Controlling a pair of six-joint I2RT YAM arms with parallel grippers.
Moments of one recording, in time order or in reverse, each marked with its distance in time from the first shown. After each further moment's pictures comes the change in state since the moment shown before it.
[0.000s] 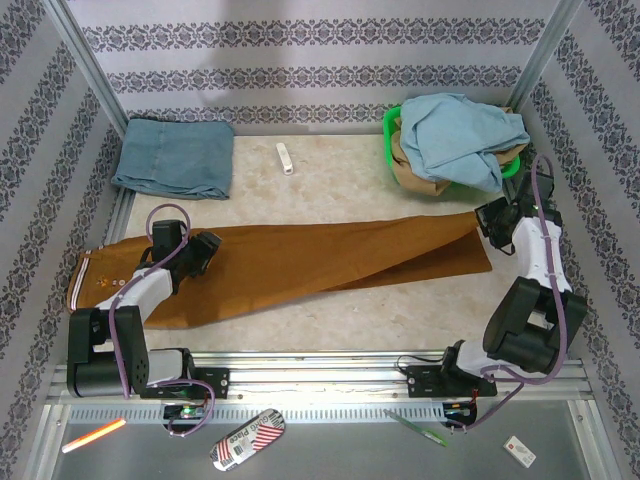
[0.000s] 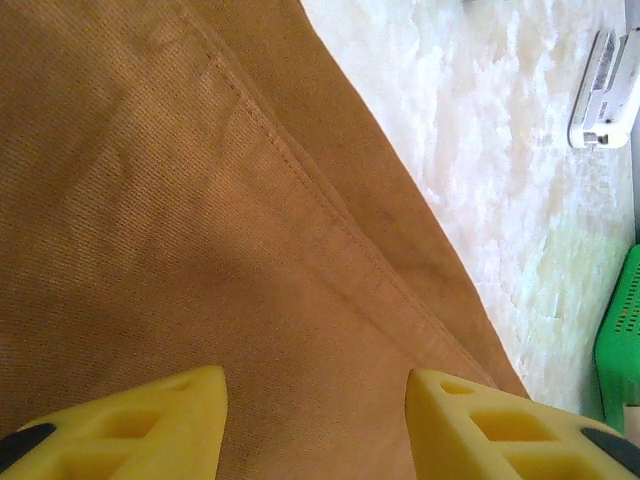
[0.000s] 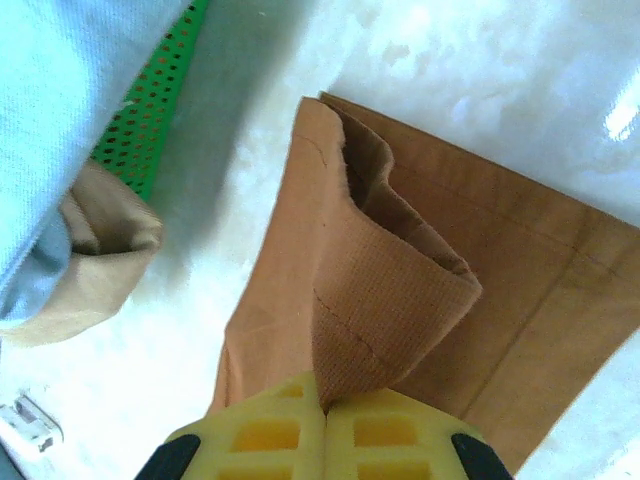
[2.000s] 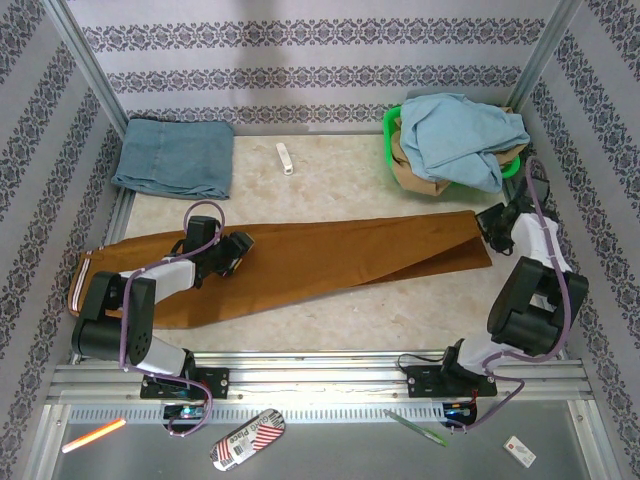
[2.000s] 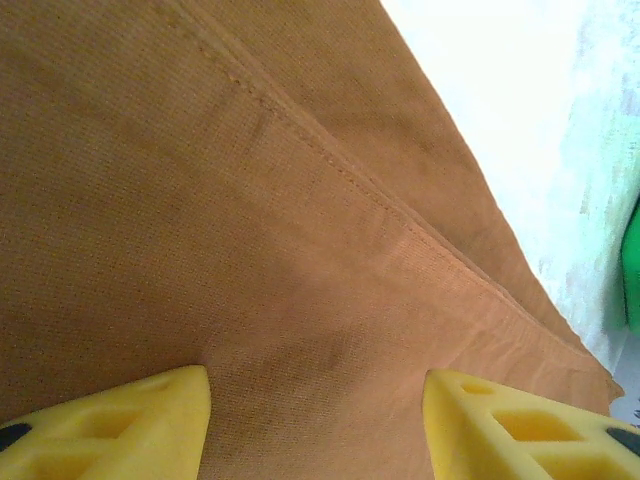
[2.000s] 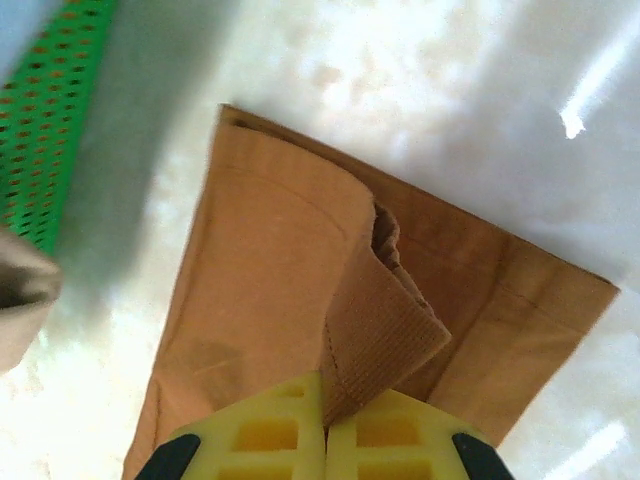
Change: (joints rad) left arm -0.230 0.190 0.043 0.135 0.010 -0.063; right arm -0.001 0.101 0.000 0.059 0.066 -0.079
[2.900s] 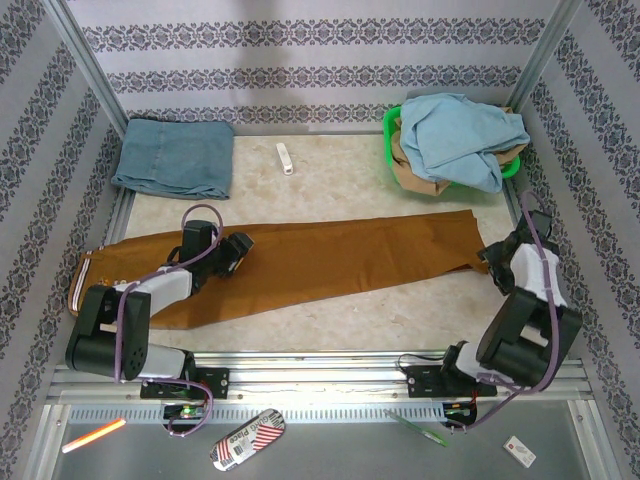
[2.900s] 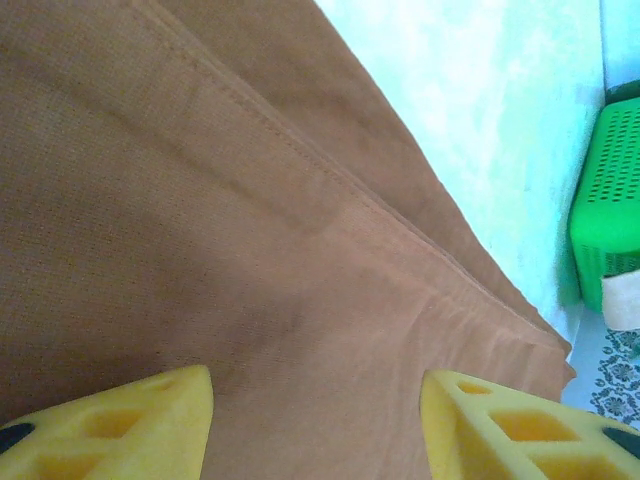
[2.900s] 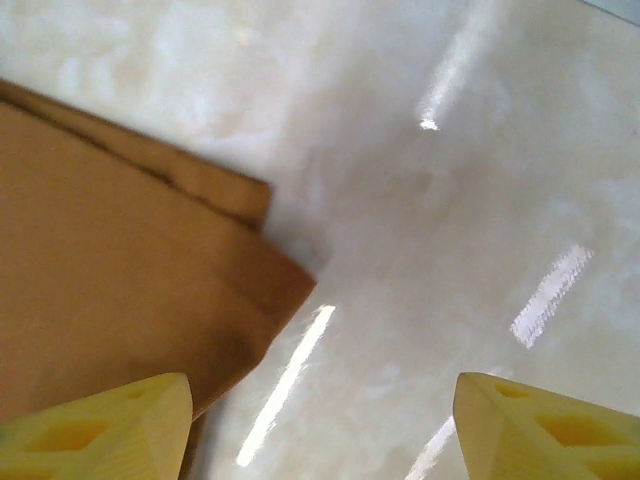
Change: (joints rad) left arm 0.000 -0.093 -0.072 0.075 0.034 0.000; right arm -0.096 -0.216 -0.246 -0.109 0.163 -0.082
